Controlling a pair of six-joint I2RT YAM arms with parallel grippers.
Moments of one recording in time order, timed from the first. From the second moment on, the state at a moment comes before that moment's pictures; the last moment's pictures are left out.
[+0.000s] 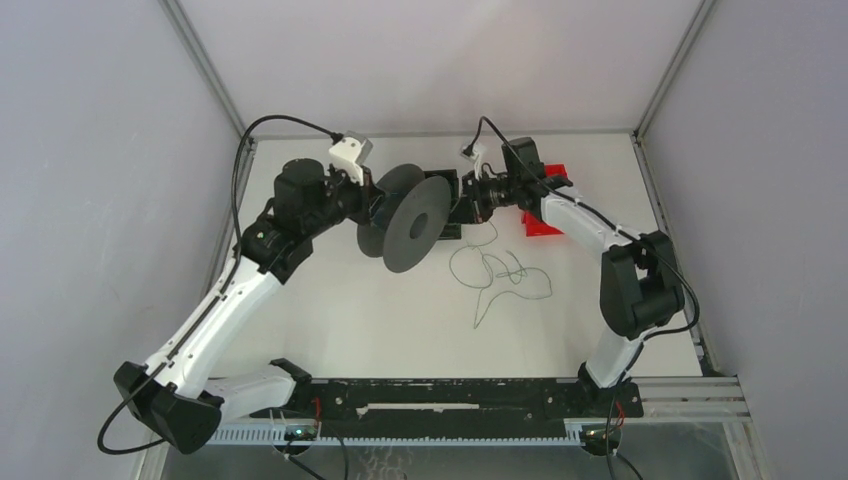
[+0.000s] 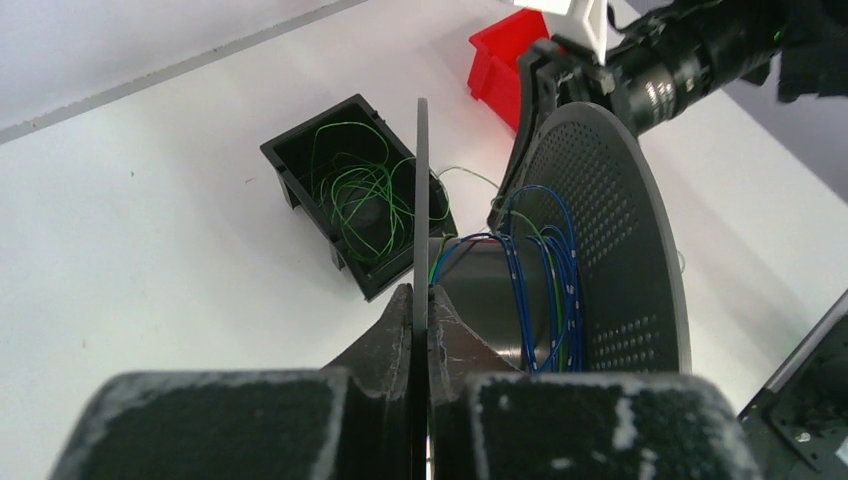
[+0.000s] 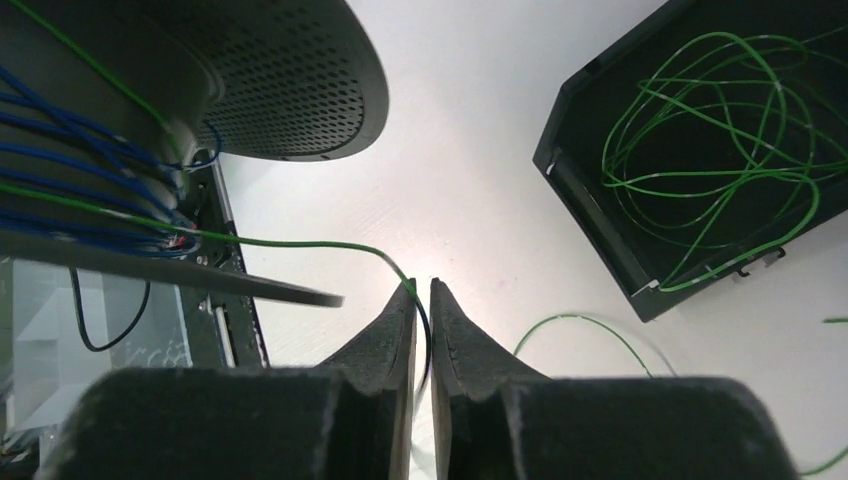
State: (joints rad) left arm -0.51 1.11 1.19 -0.36 0.17 -0.08; right arm 0.38 1.73 1.33 -0.32 -0.88 0.04
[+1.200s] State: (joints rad) left arm -0.28 1.15 1.27 -0.42 -0.03 -0.47; right arm 0.61 1.79 1.12 -0.10 -0.92 0.14
